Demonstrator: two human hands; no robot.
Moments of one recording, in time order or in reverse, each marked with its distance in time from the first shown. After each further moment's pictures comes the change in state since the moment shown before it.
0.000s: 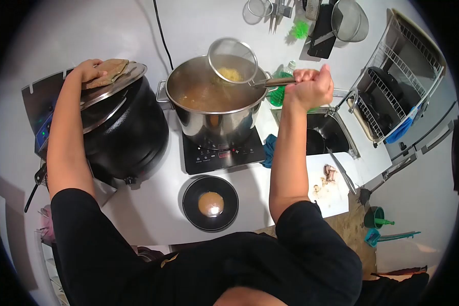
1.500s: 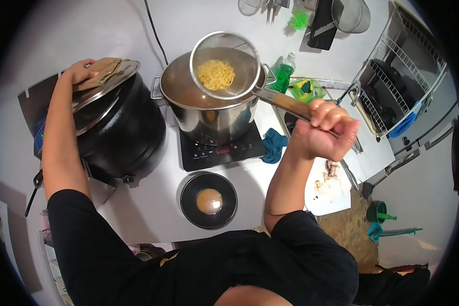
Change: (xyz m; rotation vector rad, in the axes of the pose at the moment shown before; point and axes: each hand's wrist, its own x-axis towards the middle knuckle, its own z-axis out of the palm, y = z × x) left_hand 0.014 -0.015 0.005 -0.052 -0.043 0.006; right_hand -0.042 -0.073 -0.033 0.074 -0.296 -0.208
